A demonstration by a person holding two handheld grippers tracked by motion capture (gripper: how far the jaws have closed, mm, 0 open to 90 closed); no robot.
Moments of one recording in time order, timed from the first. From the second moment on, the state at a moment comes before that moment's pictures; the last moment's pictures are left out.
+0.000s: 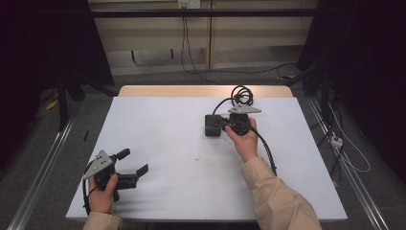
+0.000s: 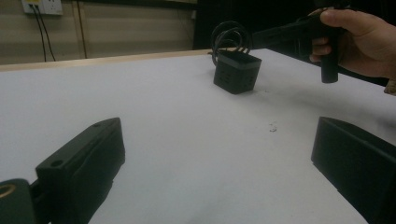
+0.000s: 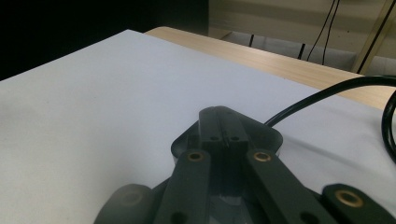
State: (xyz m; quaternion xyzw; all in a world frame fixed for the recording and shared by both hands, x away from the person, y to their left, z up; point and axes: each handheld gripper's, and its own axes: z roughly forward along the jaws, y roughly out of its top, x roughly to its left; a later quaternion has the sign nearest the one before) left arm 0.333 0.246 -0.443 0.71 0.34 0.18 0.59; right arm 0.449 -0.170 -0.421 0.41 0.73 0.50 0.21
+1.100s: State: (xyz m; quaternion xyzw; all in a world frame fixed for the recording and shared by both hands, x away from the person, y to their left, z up) left arm 0.333 0.246 -0.443 0.71 0.34 0.18 0.59; right arm 0.456 -0.162 -0.430 0.41 0.74 0.48 0.21
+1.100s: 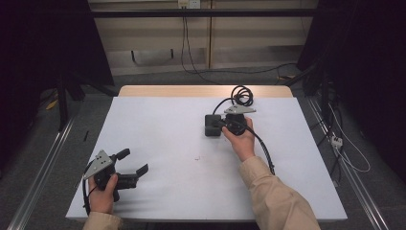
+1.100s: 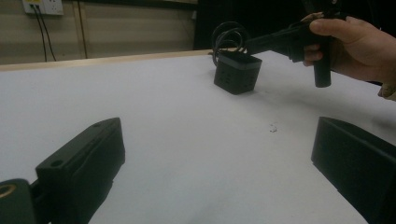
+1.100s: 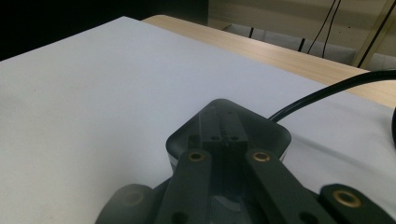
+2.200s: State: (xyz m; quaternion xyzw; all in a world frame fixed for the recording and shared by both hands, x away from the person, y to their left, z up) left arm 0.331 0.246 -0.442 0.71 0.34 0.18 0.59; right arm 0.459 -0.158 -0.436 0.39 0.76 0.47 0.23
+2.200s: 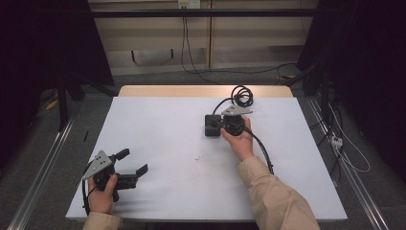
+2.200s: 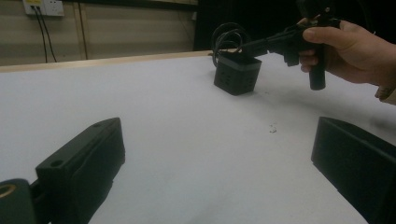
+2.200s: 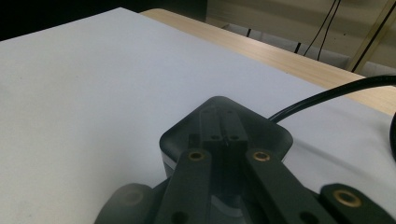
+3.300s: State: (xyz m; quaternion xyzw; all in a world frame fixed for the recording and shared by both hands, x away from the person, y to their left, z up) left arm 0.329 0.247 -0.443 0.71 0.34 0.18 0.59; right arm 0.459 -0.156 -0.439 0.39 0.75 0.48 0.23
